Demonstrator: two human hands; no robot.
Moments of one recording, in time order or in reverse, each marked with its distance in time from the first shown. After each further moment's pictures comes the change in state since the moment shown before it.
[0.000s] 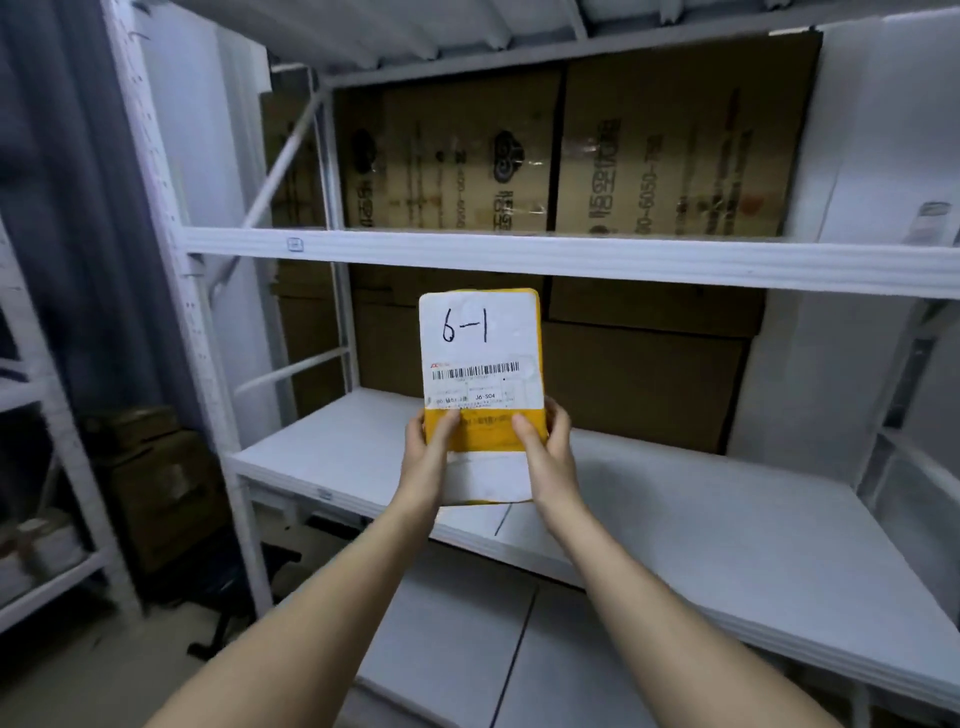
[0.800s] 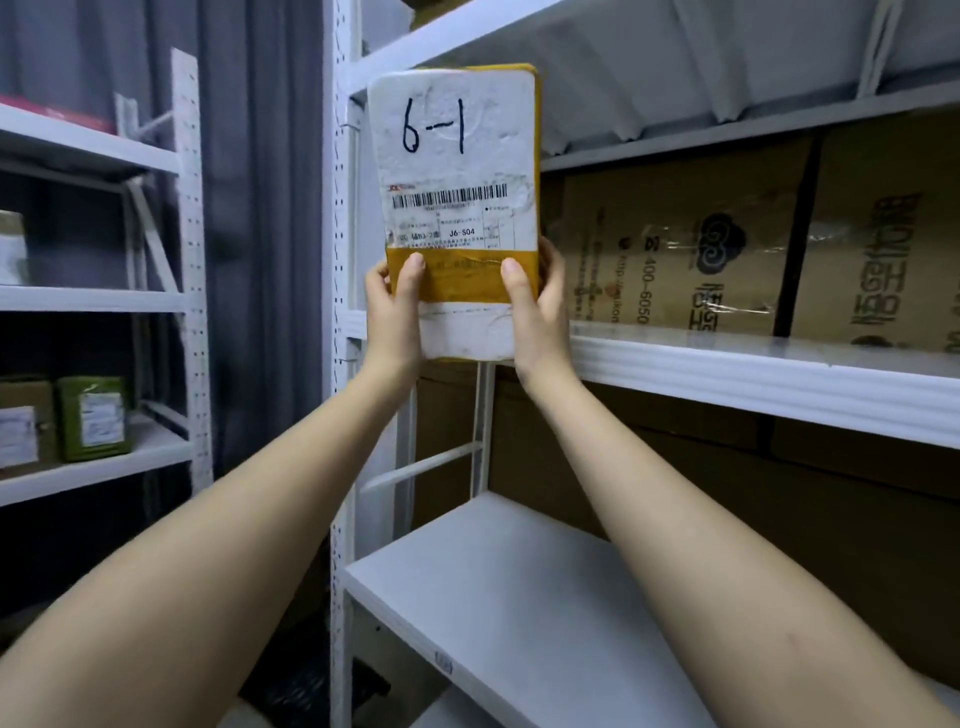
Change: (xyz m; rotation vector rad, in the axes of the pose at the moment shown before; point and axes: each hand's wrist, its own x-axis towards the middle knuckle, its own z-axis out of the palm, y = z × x) left_hand 0.280 0.188 -0.199 0.057 0.307 0.638; right_hand 0.234 -0.104 0.323 0.167 -0.245 -0.518
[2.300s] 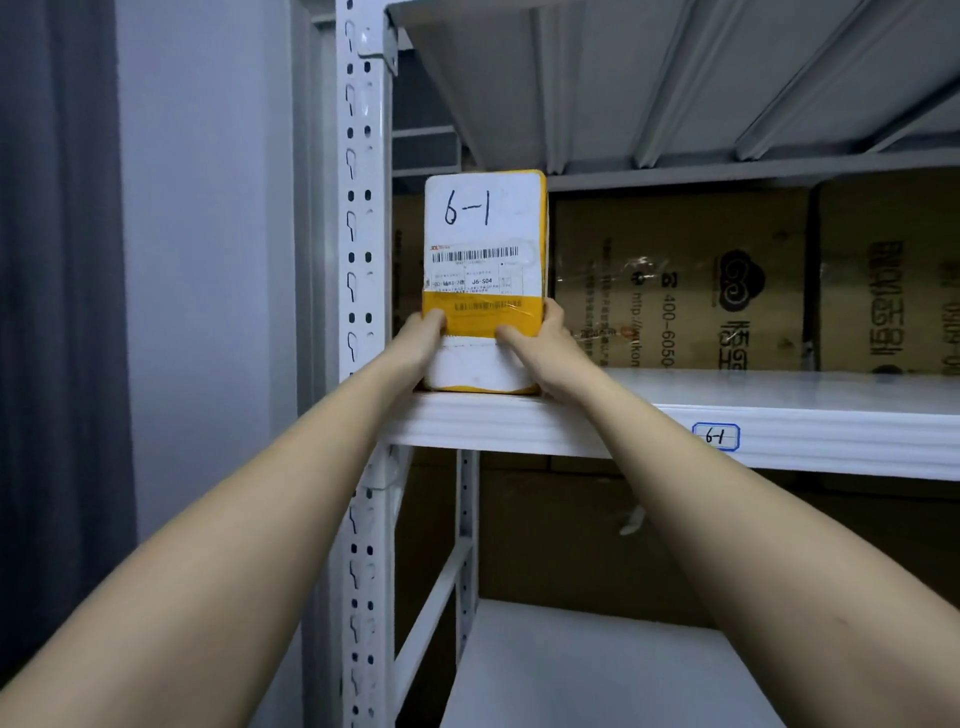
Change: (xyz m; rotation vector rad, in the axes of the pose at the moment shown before) left_hand 0.348 -0.223 -0.112 0.212 -0.629 -0.366; right_hand 0.195 0.208 0.217 -0.872 0.098 0.422
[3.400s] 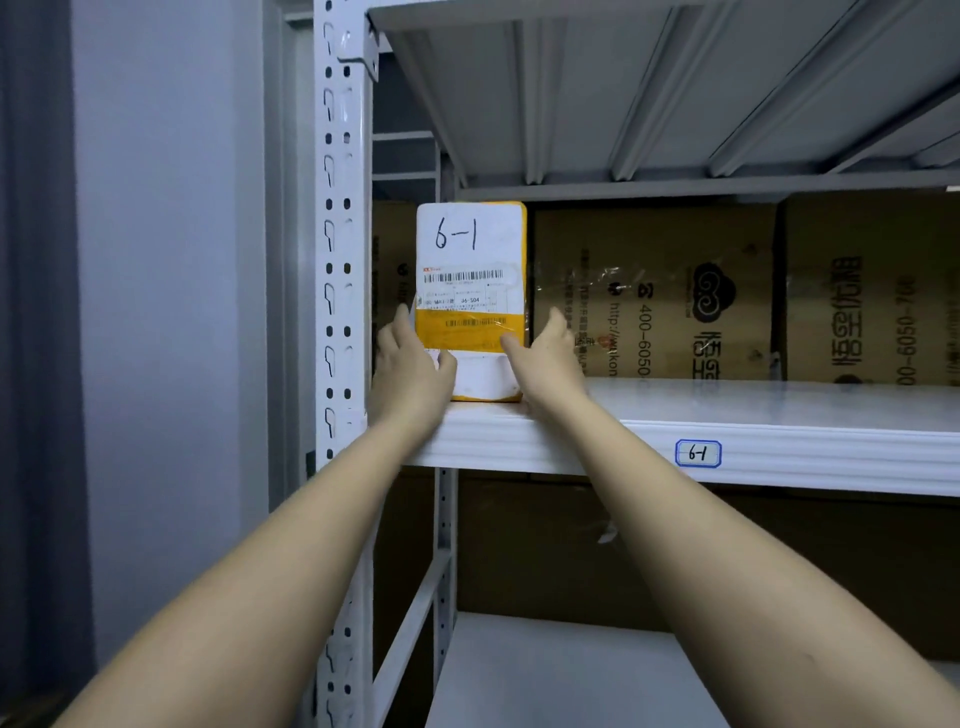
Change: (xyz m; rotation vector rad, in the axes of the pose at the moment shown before) left_hand -0.007 -0.023 0.026 0.461 0.348 0.286; right_hand -0.001 0.000 0.002 -0.068 0.238 0.056
